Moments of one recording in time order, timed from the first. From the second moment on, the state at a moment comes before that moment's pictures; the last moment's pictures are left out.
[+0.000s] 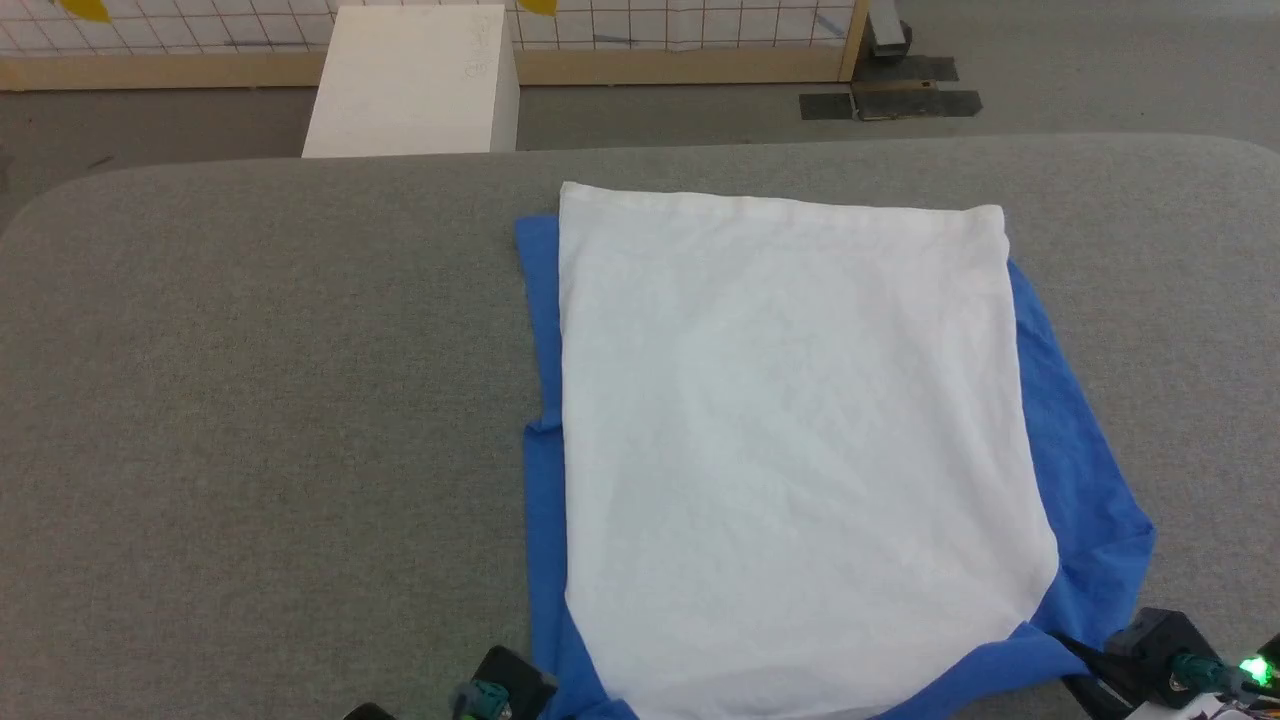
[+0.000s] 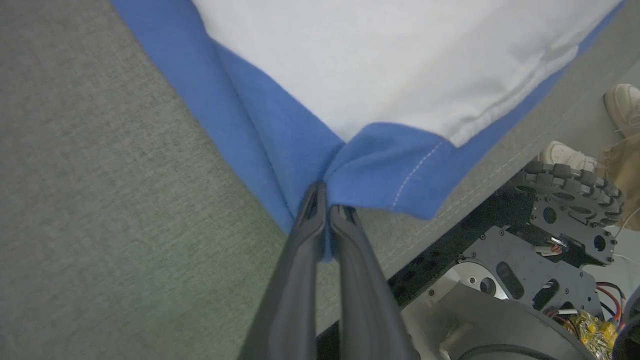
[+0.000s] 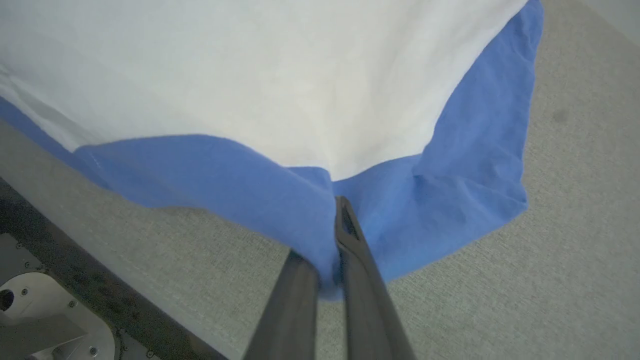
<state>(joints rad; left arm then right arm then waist) -0.10 0.59 -0.93 -0.11 -0.63 0.21 0.32 0.17 -0.67 0.32 -0.11 0.30 0.13 0.24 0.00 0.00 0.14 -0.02</state>
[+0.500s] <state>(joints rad) -0.07 0.57 -0.90 -0.09 -0.64 0.24 0.21 0.20 -0.65 0.27 -0.14 0.36 0.13 0.28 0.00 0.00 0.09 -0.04</state>
